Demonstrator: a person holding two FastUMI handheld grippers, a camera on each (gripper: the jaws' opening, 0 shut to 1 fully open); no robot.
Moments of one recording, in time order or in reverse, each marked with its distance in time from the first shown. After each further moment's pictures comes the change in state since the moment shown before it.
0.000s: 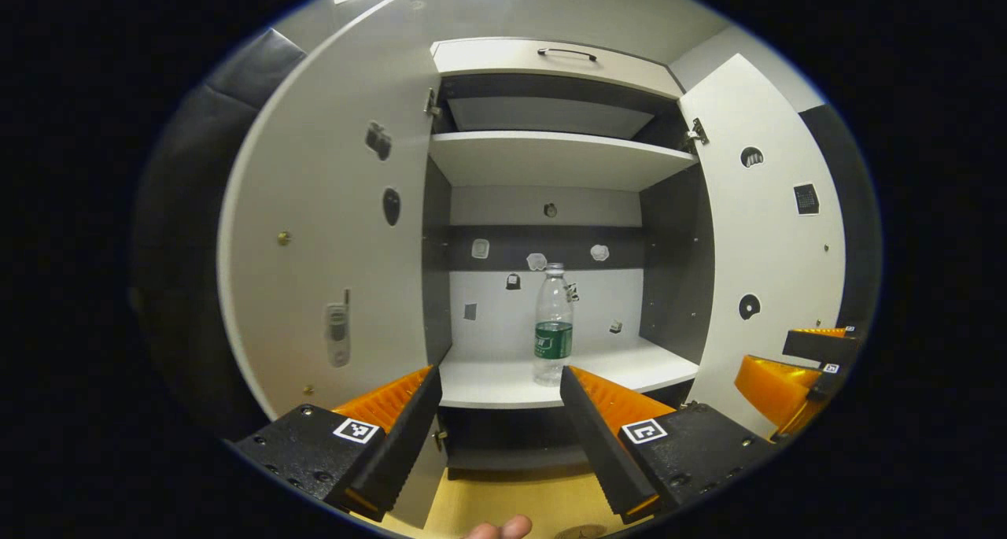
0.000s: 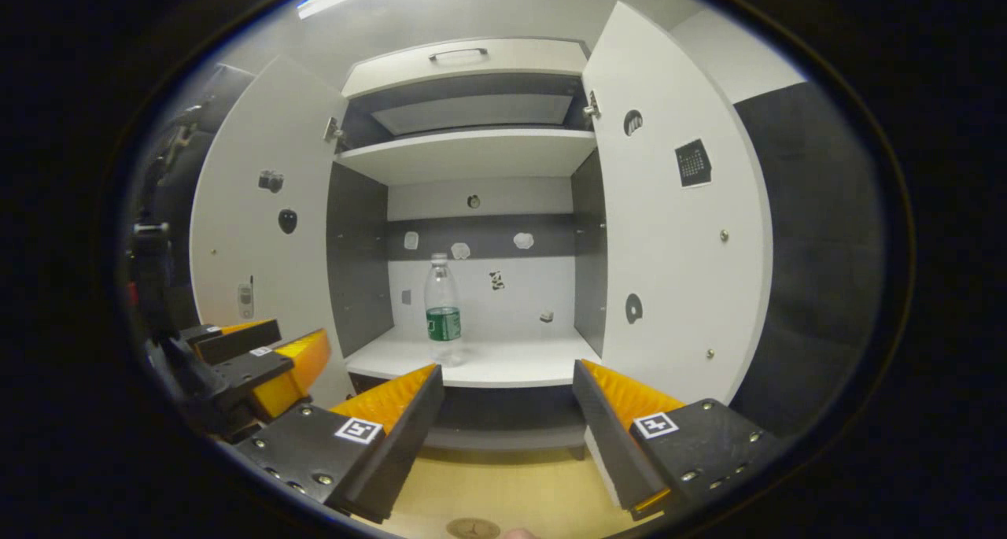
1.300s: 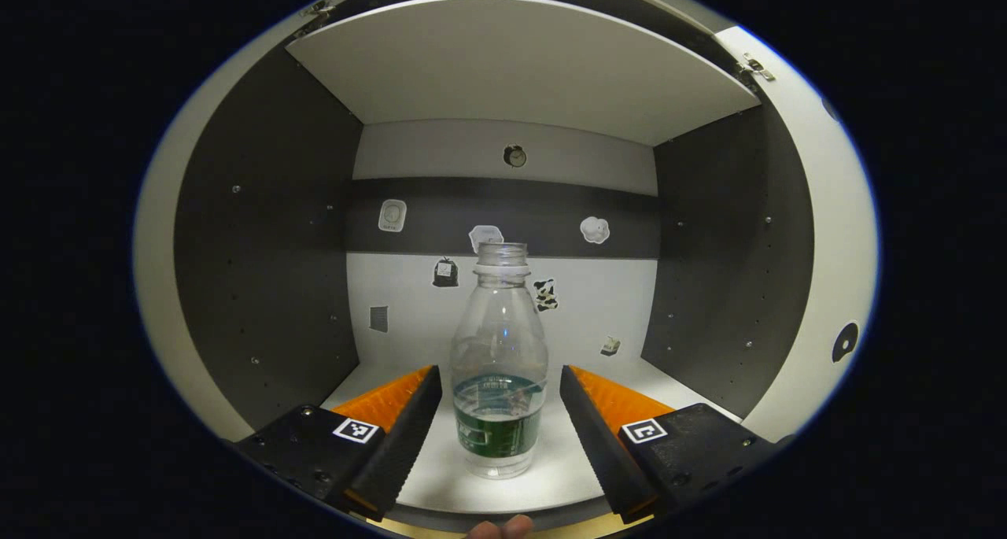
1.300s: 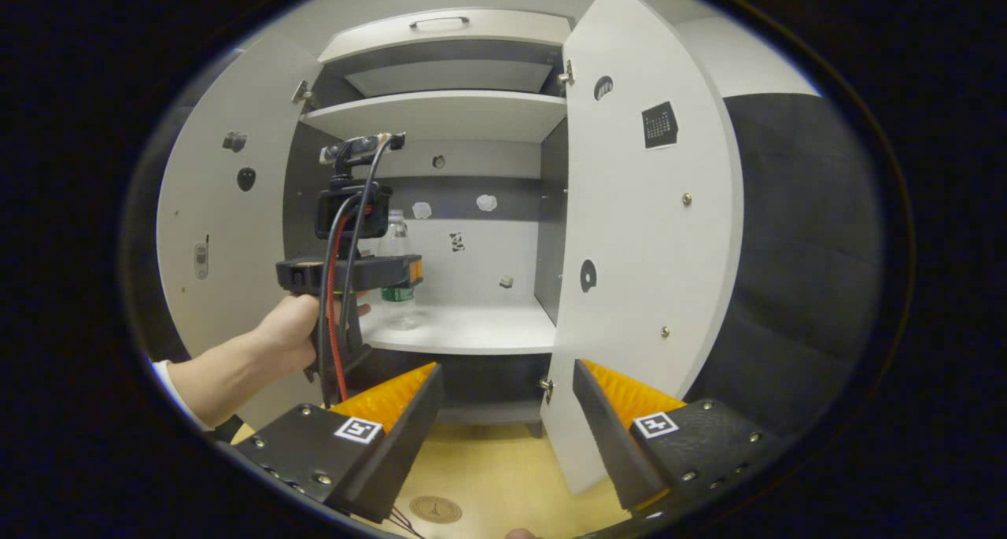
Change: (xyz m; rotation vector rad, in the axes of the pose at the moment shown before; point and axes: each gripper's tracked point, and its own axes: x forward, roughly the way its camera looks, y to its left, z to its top) left arm 0.237 -0.058 -0.027 -0.041 0.087 -0.069; right arm -0.001 -0.047 -0.031 -0.067 0.133 -0.120
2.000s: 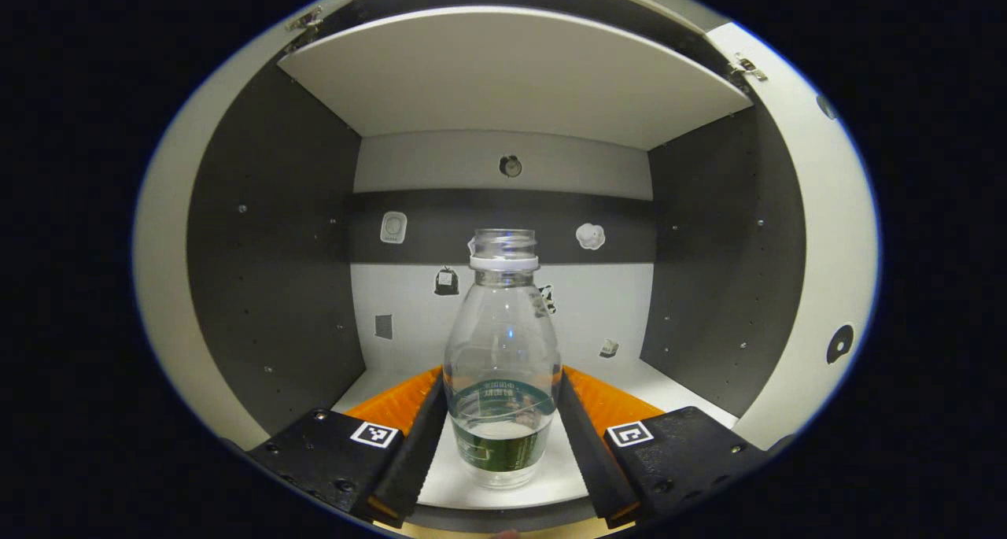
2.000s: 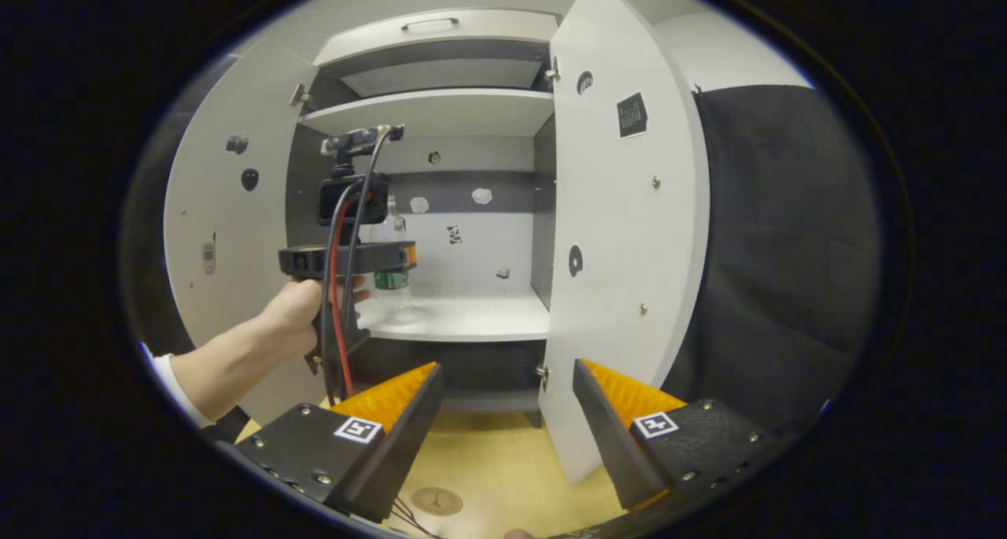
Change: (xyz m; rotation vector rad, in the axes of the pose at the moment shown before) left arm -0.041 -0.007 0.019 0.026 -0.039 -0.009; right arm -0.019 -0.010 -0.012 0.033 0.015 0.013
